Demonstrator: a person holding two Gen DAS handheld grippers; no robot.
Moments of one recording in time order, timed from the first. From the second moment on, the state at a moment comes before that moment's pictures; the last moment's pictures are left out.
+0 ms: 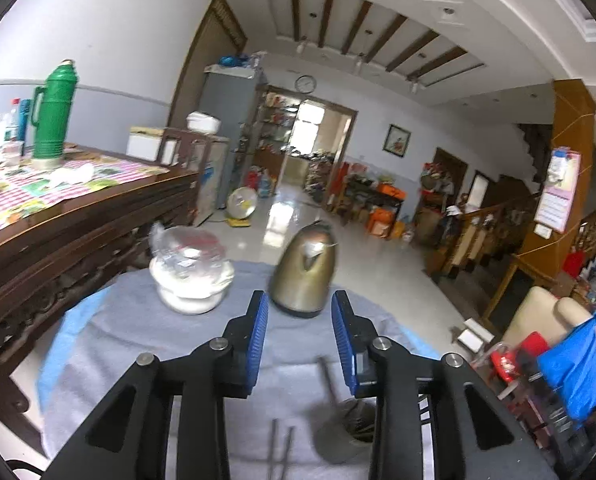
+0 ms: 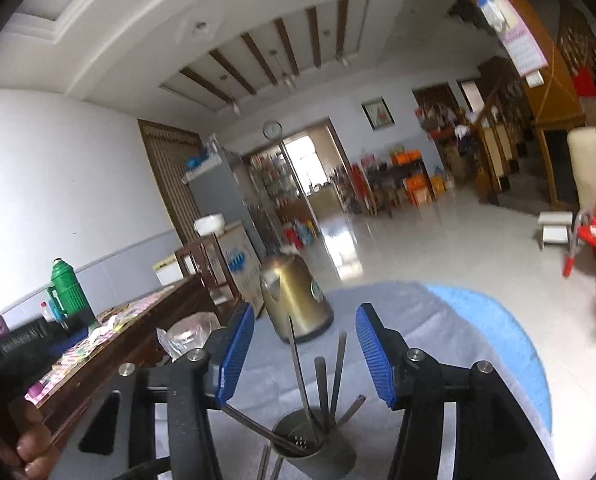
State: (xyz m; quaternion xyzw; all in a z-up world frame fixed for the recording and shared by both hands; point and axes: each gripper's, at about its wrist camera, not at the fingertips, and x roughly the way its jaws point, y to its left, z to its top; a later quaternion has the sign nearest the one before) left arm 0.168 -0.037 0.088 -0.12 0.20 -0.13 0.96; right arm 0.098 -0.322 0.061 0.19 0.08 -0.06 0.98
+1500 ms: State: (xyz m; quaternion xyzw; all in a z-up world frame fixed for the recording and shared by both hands) left arm 0.145 0.009 -0.068 -0.02 0.42 -0.04 0.90; right arm 0.096 -0.245 -0.065 0.16 0.33 0.02 0.93
